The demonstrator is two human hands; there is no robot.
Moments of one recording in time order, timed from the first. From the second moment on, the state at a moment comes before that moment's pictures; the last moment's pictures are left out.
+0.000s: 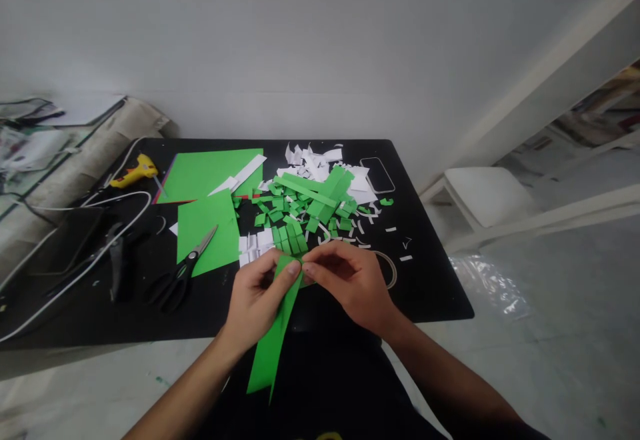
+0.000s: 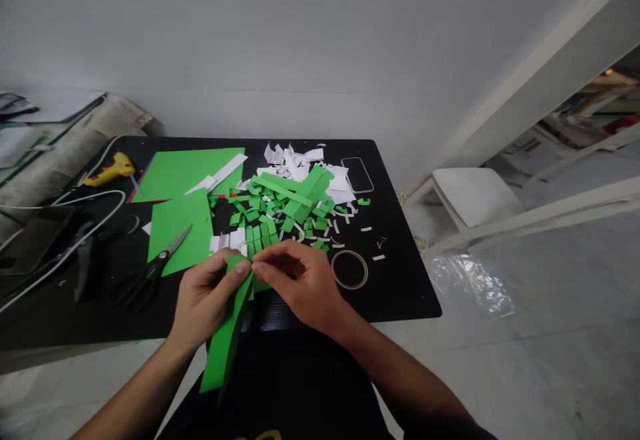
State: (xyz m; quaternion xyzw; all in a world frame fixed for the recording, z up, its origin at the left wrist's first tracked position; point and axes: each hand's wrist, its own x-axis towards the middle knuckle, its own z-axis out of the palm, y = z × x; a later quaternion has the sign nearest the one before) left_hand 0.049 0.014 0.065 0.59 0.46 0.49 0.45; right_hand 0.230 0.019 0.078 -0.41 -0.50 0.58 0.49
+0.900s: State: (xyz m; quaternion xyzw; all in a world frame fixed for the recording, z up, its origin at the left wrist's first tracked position) left_hand 0.050 0.010 0.070 0.51 0.44 0.47 0.57; right_hand 0.238 0.024 0.066 -0.33 -0.54 0.55 0.54
